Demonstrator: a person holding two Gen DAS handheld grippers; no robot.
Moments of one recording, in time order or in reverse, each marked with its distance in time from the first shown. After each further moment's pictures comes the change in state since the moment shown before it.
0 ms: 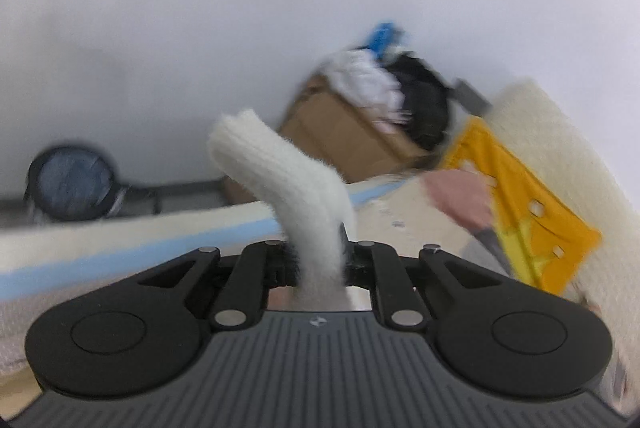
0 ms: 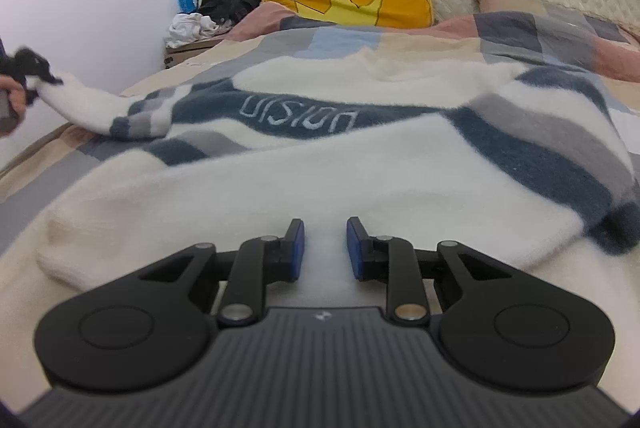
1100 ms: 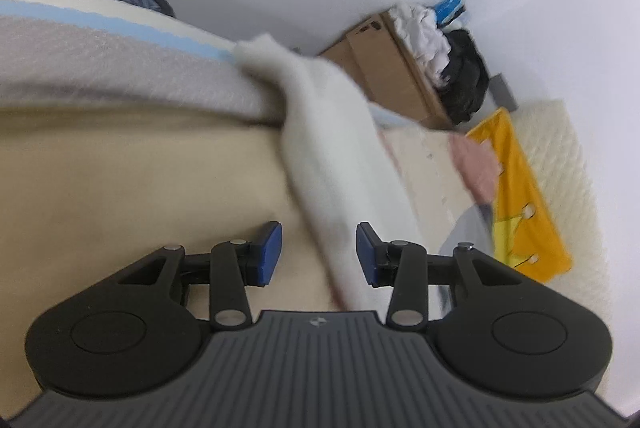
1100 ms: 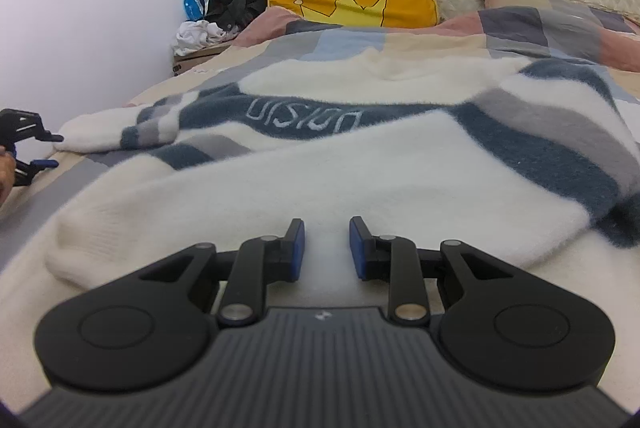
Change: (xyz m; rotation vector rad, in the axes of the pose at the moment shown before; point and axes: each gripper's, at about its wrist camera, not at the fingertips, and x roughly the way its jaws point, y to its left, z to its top) left arm -0.024 0.107 -0.105 -0.408 0.164 -0.022; right arm 0.008 -0.004 -0.005 0.011 0.002 0.071
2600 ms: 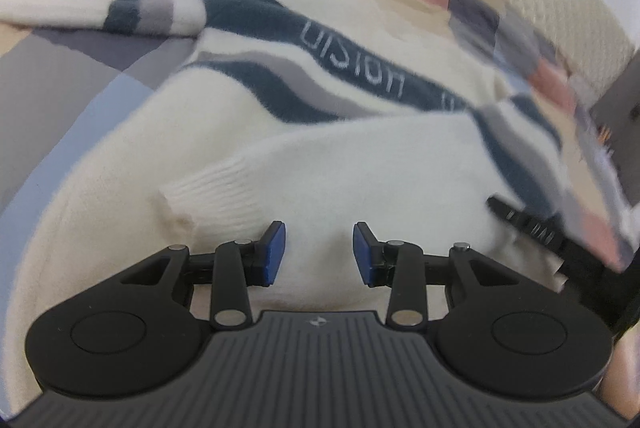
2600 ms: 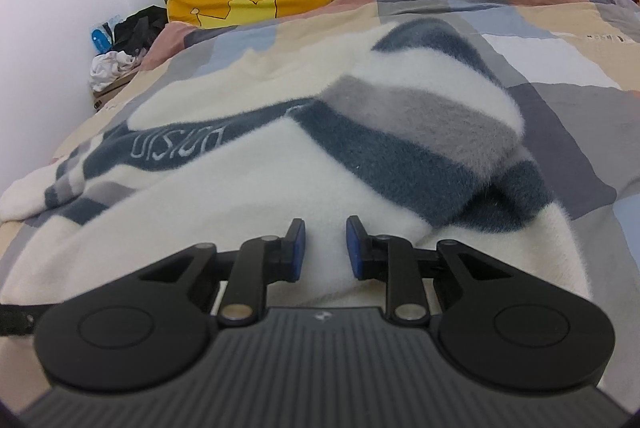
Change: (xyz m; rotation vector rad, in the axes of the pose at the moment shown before) left arm -0.110 -0.163 -0.378 0.818 0.471 -0.030; right arm -0.010 -0.079 0.011 0.240 0.047 -0.166
